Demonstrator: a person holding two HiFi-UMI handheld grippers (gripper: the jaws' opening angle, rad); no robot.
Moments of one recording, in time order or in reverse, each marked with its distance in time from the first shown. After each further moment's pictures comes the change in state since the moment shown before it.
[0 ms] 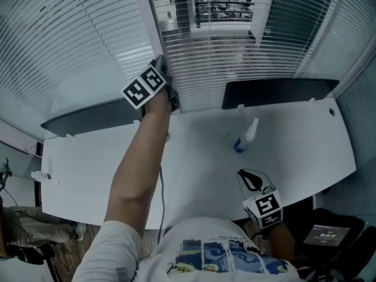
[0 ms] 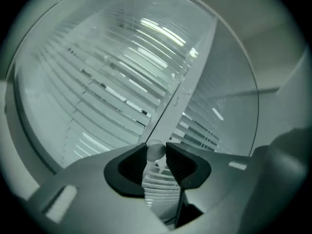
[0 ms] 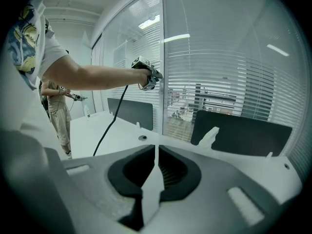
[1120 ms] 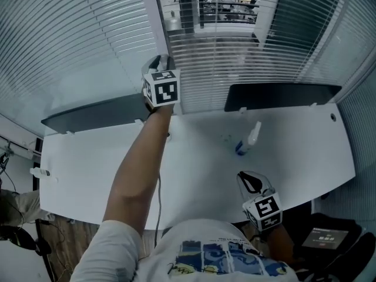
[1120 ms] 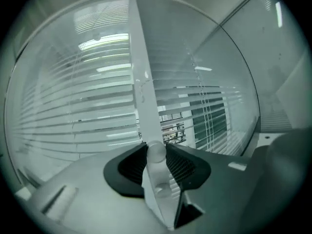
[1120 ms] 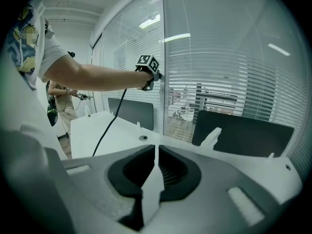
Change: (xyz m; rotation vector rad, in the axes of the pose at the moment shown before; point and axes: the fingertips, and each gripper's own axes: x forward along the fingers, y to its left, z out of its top) left arm 0.001 -0.015 0.004 0.731 0.066 0.154; right arm 0.003 0.002 0.004 -0.005 0.002 0.007
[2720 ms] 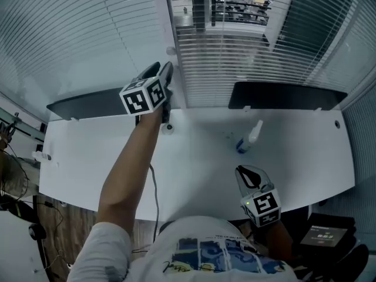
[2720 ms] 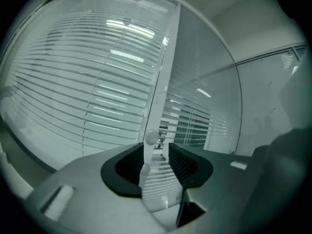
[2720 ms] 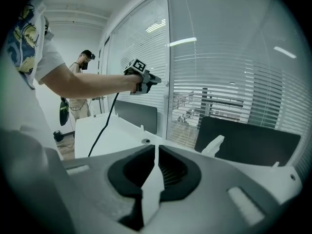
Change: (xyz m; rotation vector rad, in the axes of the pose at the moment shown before) left arm -0.065 0.018 -0.025 -0.374 -0.034 -0.207; right arm 0.000 0.009 0.011 -0.054 -0.041 0.051
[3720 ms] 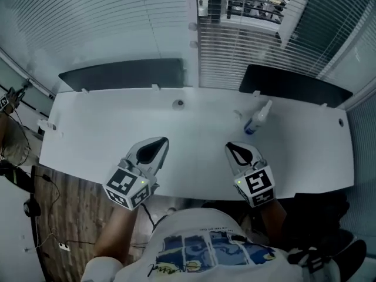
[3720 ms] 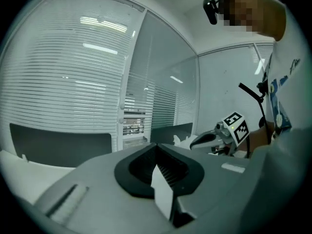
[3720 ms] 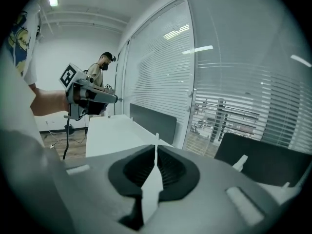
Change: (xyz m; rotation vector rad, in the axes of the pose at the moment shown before) left arm -0.317 -0.099 -0.116 0.183 0.128 -0.243; right arm -0.005 0.076 0.032 -0.140 -0.093 0.135
